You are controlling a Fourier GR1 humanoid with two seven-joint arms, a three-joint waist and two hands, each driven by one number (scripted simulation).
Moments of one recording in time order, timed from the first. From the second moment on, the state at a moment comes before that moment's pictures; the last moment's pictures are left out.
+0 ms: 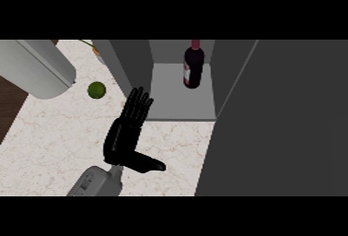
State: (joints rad) left arm -0.22 0.13 -0.41 -1.31 0.62 0.04 -0.41; right arm 0.34 -0.71 0.60 -2.51 0.00 -0.53 0.05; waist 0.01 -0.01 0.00
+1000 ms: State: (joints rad) left arm -0.01 0.40 -0.21 -1.49 0.71 -0.14 -0.44; right arm 0.30 -0.83 0.74 -2.51 -0.02 -0.25 0.00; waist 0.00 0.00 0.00
